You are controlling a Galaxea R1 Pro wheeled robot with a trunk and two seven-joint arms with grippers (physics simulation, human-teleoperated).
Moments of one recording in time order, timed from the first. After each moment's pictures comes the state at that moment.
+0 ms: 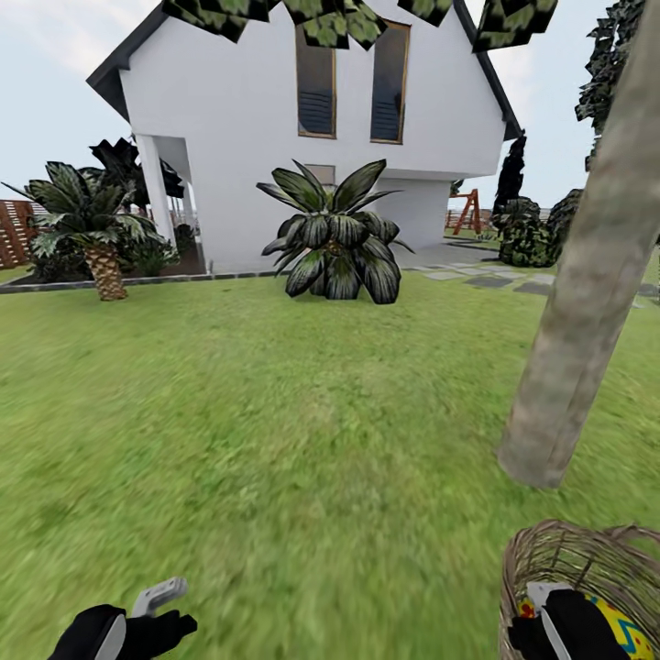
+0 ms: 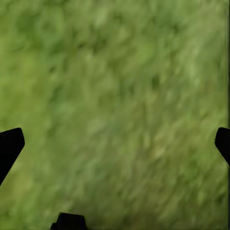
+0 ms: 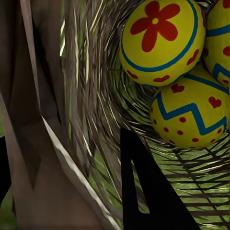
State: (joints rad) left arm -0.25 0.14 0.17 -0.87 0.25 0.78 -0.11; right arm -0.19 -0.18 -0.11 -1.09 0.02 0.96 0.00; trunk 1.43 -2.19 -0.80
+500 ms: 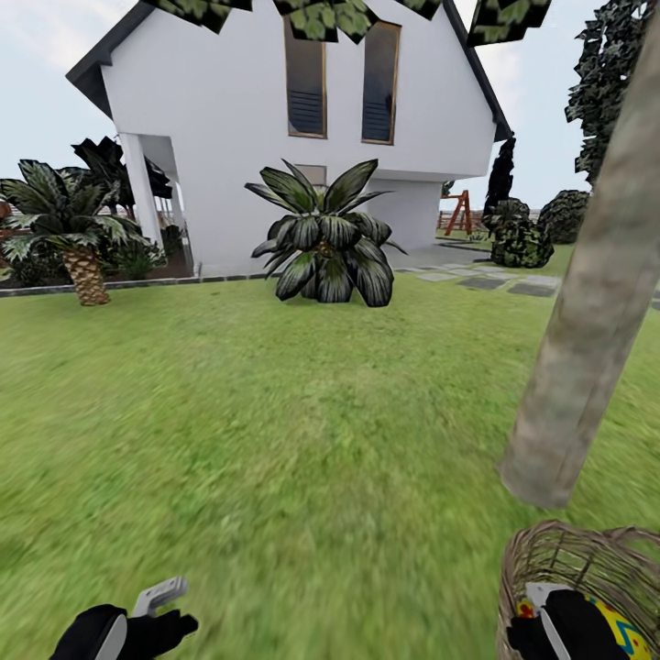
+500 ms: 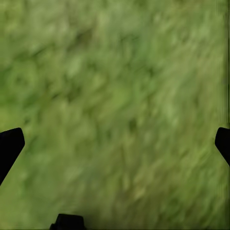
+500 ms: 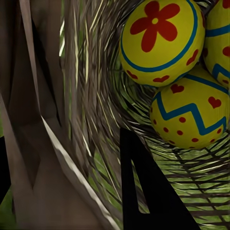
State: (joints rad) left arm -0.25 0.14 0.17 -0.87 0.25 0.78 -0.11; right arm -0.19 -0.18 -0.11 -1.09 0.01 0.96 0.00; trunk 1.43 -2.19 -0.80
